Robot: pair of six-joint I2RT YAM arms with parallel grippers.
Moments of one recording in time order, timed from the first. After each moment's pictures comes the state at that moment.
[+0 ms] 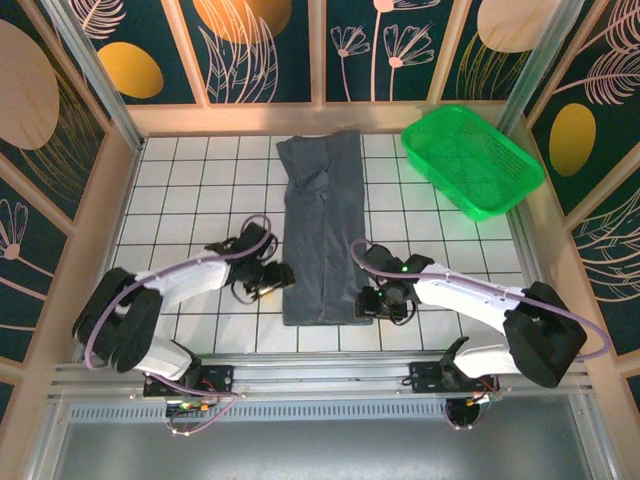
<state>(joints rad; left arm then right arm) -0.58 1.42 0.68 -0.47 0.31 -0.89 0.82 1.33 0.70 -0.74 -0.19 0.82</state>
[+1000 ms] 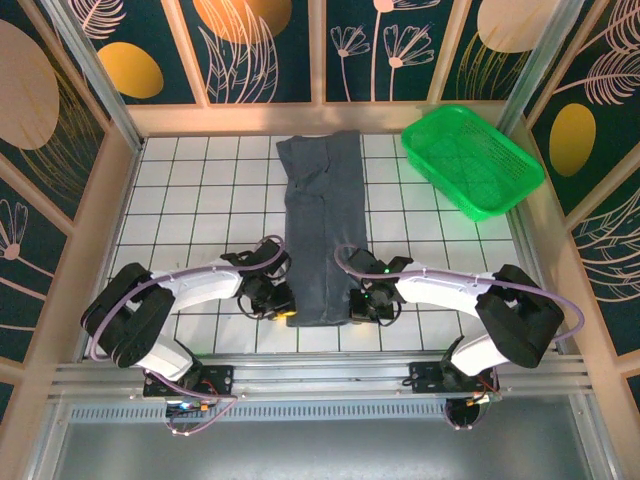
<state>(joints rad) -0.73 1.54 0.69 -0.47 0.41 -1.00 0.89 1.46 0.72 -0.64 -0.19 0.89</state>
